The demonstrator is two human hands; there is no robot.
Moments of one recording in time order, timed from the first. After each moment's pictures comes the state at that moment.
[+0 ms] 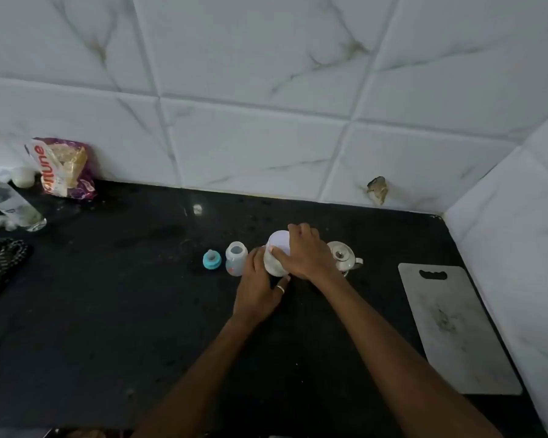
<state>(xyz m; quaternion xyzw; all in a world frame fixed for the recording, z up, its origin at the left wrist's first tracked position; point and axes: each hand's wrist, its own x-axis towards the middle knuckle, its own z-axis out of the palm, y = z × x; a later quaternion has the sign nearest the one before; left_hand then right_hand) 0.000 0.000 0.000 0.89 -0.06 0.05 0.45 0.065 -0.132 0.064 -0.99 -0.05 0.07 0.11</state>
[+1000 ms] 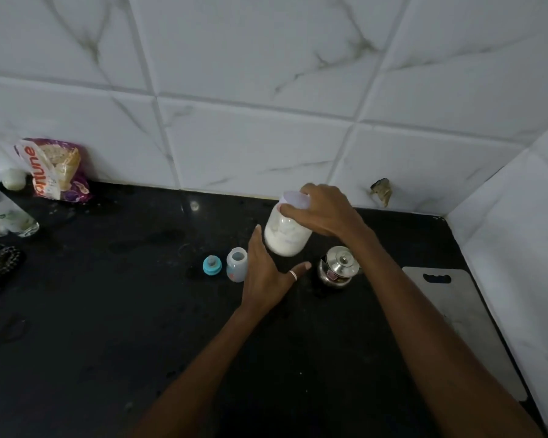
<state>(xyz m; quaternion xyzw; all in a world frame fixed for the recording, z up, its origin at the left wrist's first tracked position) 0.029 -0.010 0.040 0.82 0.03 0.01 0.58 0.118 -0.143 0.158 -0.98 -0.05 0.06 0.19</state>
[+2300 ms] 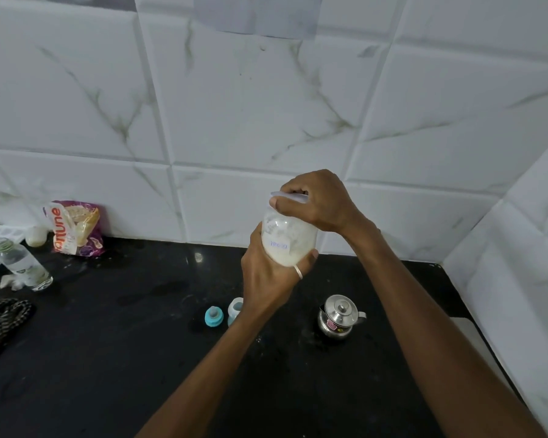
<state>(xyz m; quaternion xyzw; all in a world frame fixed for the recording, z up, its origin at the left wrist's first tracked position) 0.055 -0.009 0.167 0.76 0.01 0.14 0.64 0.138 -0.132 0.269 -0.92 -0.26 -0.17 0.25</state>
